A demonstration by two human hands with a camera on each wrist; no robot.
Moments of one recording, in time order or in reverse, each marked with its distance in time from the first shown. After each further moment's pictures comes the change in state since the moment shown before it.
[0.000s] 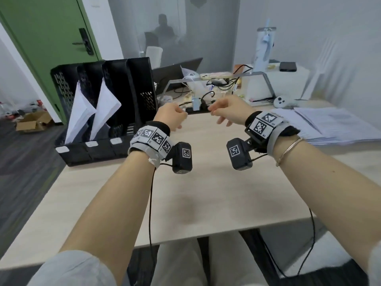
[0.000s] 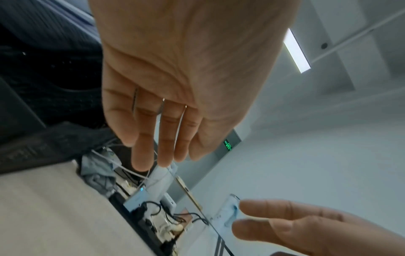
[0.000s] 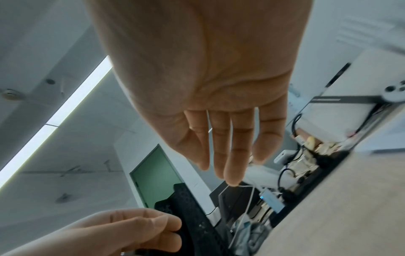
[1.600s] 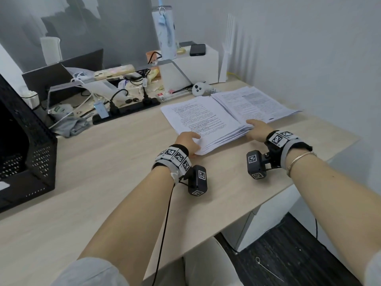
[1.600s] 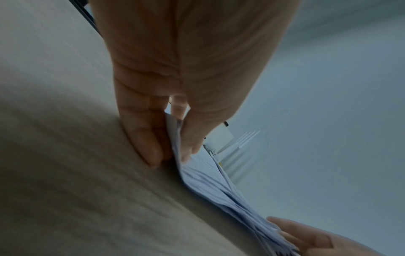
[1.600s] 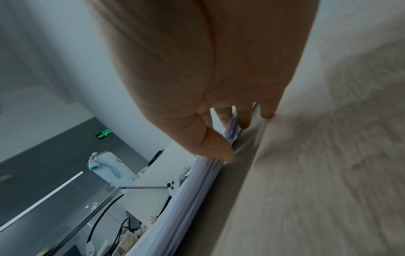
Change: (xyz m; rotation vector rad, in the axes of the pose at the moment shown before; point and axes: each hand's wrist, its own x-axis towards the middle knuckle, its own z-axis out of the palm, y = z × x) left_hand 0.031 0.135 0.294 0.056 -0.540 0.110; right_hand -0.095 0.306 -0.166 -0.084 0.236 0.711
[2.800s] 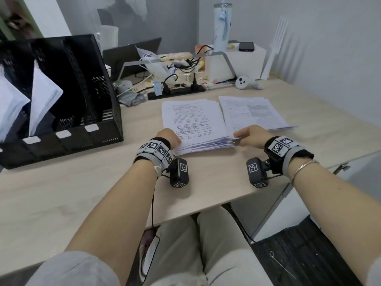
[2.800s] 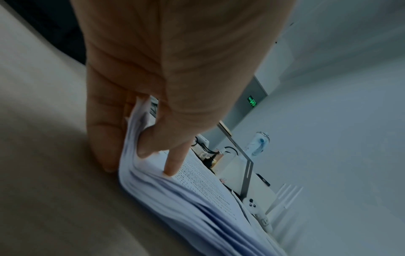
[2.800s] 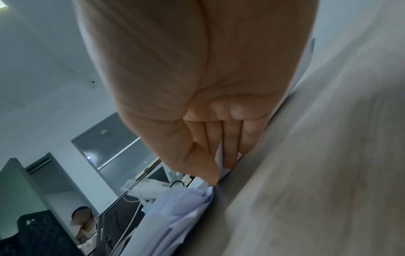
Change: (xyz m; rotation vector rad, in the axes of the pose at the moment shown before) left_hand -0.141 -0.128 -0.101 0.201 0.099 -0.350; right_hand -0.121 -0.095 0.103 -0.020 -0.191 -0.244
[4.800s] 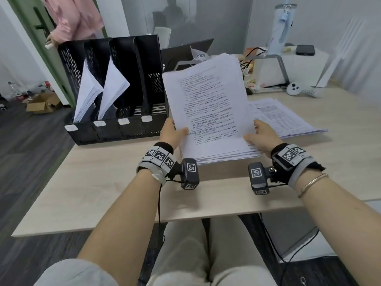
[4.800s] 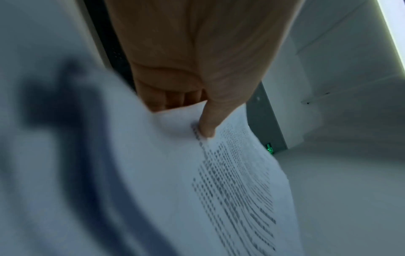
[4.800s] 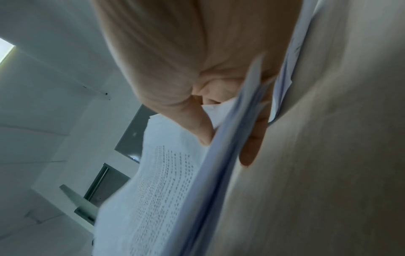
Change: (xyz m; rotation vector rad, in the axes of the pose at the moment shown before) left_hand -0.043 -0.097 -0.041 -0.732 0.430 0.020; right_hand -0.004 -0.094 0.075 0.299 0.056 -0.168
